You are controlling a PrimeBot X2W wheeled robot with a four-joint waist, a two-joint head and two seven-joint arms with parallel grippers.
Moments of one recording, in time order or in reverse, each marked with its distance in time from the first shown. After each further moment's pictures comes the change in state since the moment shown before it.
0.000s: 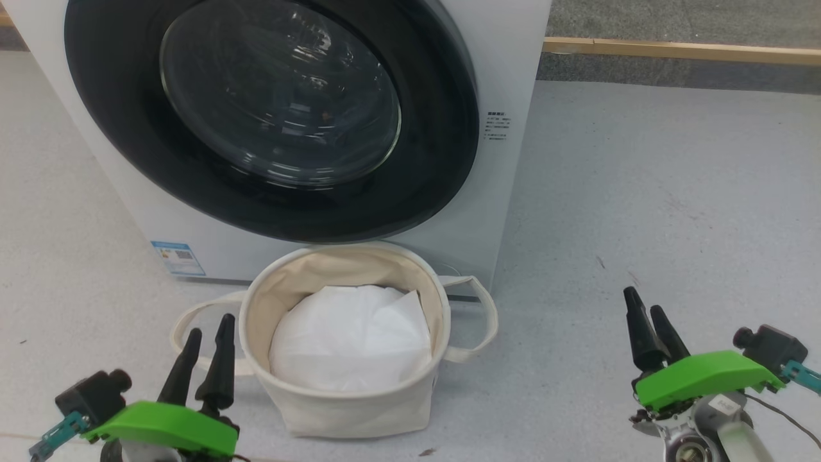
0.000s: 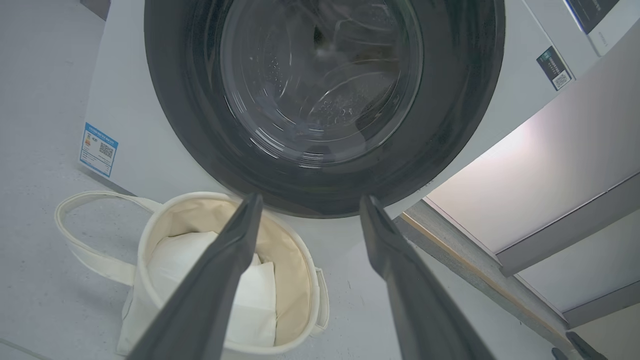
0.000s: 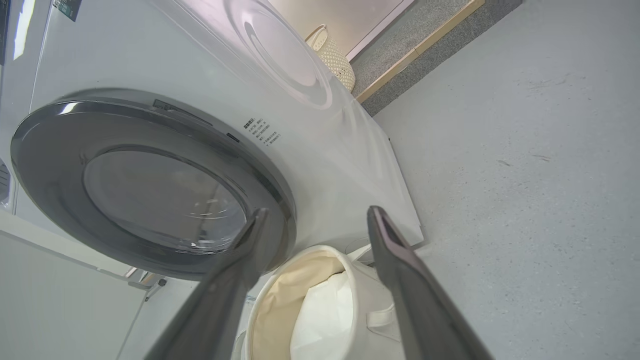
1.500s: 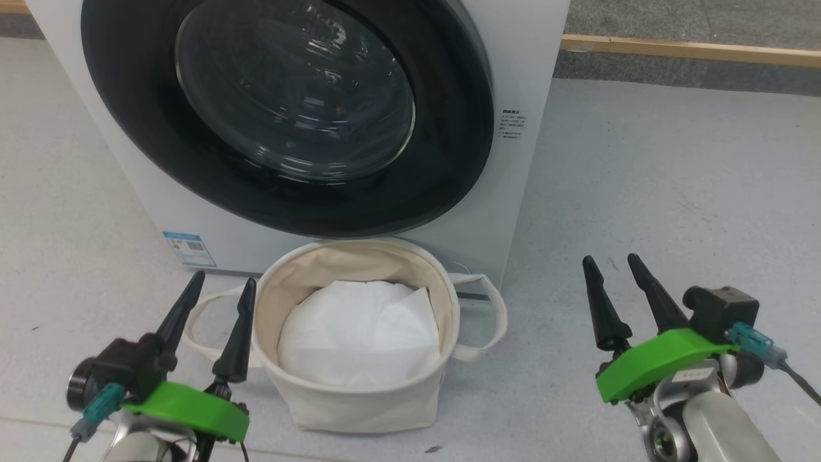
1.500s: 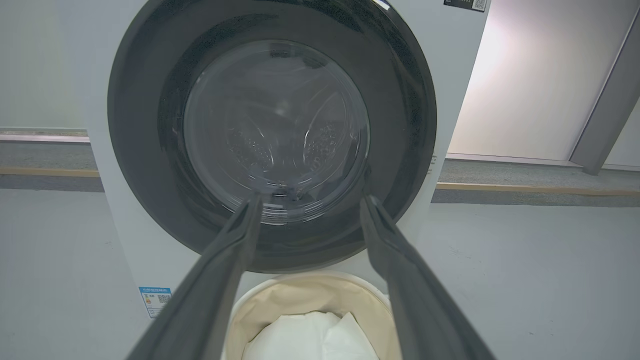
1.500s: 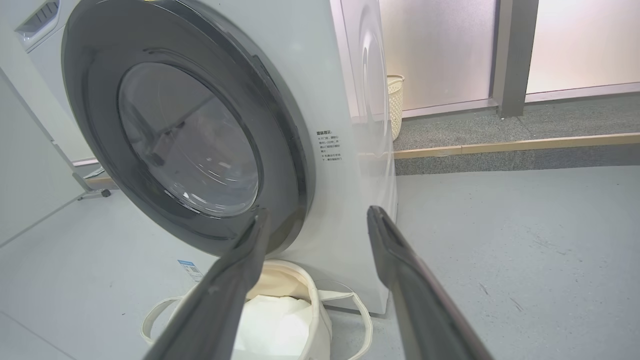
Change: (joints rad) left arm -0.074 0.062 -0.052 -0.038 0.513 -0.014 -0.128; right arm -0.058 -0.037 0.107 -0.077 -0.482 0.000 -0.039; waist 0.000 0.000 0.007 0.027
